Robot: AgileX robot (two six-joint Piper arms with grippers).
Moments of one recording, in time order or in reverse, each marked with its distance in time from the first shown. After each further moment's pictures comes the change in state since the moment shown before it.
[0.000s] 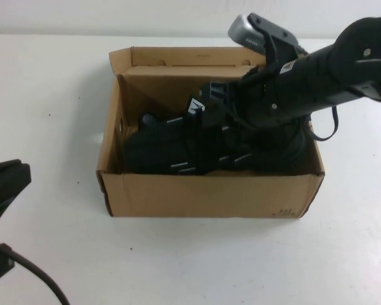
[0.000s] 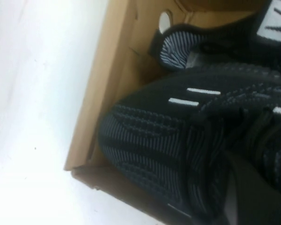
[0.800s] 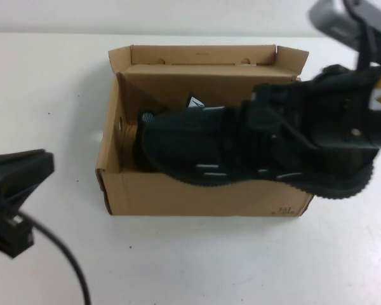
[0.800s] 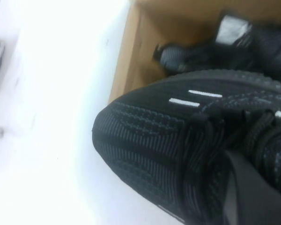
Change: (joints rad) right arm 0.143 -0.453 0.247 -0.446 -0.073 0.519; left arm 0.000 0.126 0.000 -0.208 -0.003 0.159
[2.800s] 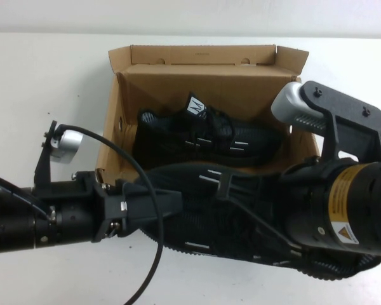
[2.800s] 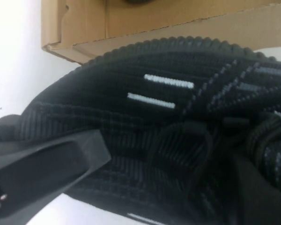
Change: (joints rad) right arm 0.443 -0.012 0.012 -0.555 0.328 0.843; left arm -0.141 0.571 0.021 -0.627 0.403 0.177
